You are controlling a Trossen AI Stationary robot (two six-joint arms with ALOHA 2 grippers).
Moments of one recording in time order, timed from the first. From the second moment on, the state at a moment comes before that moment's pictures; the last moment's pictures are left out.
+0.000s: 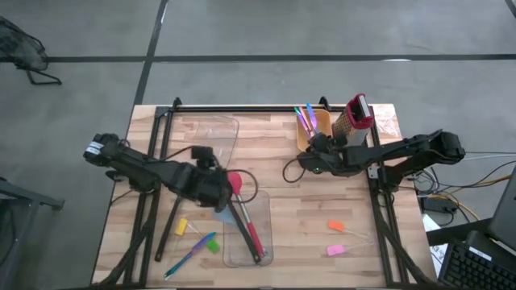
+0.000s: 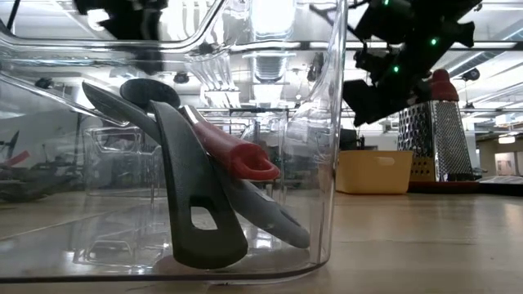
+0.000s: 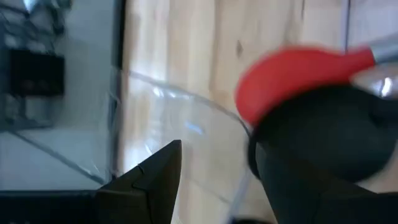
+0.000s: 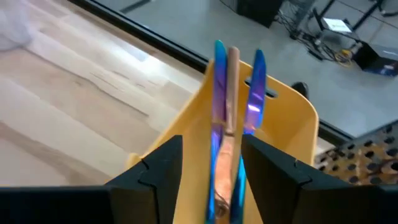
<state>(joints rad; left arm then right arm) -0.35 1.47 1.38 -1.32 -0.64 -0.35 -0.02 1.33 0.73 -0.43 0.93 0.70</state>
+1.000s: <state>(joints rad) -0.91 1.51 1.02 -0.85 -0.17 -1.31 0.03 1.34 0.75 -0.43 0.90 0.73</state>
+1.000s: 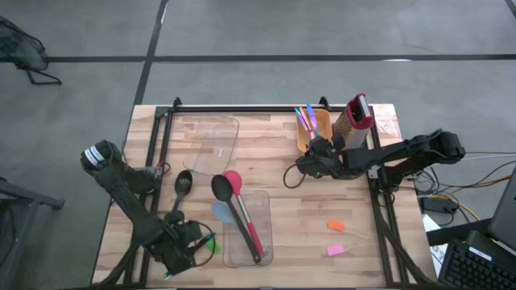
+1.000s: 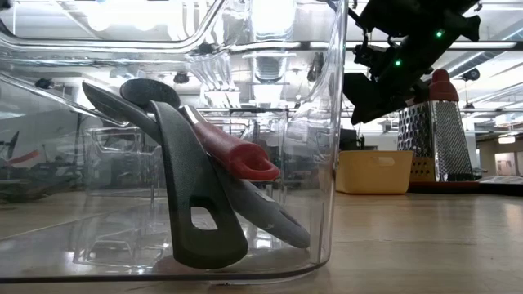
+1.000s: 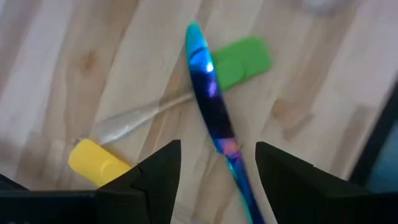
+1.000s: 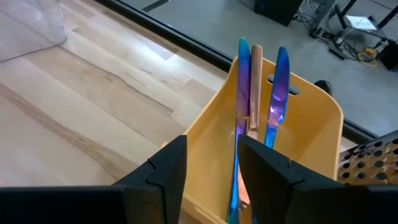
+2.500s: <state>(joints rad) -0.99 1.73 1.01 -0.70 -0.09 -1.38 0.07 1.34 0.75 -0.40 0.92 0.74</state>
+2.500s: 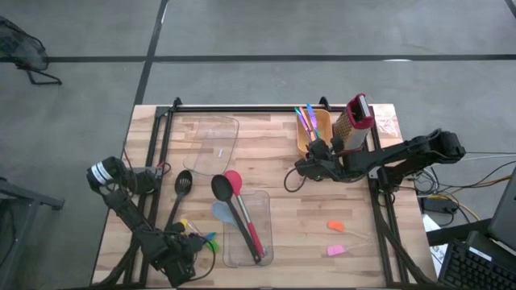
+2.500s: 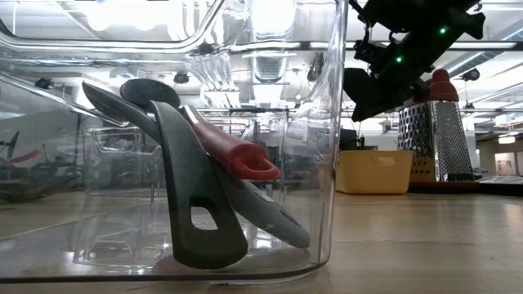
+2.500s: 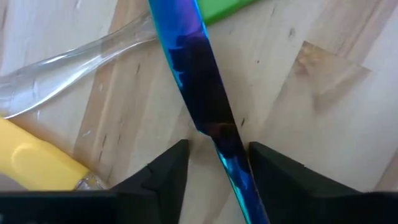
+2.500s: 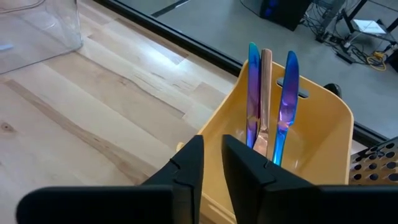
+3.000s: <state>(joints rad) -0.99 1.73 1.00 -0.69 -0.10 -1.31 0.07 1.34 0.75 -0.40 0.92 0.74</state>
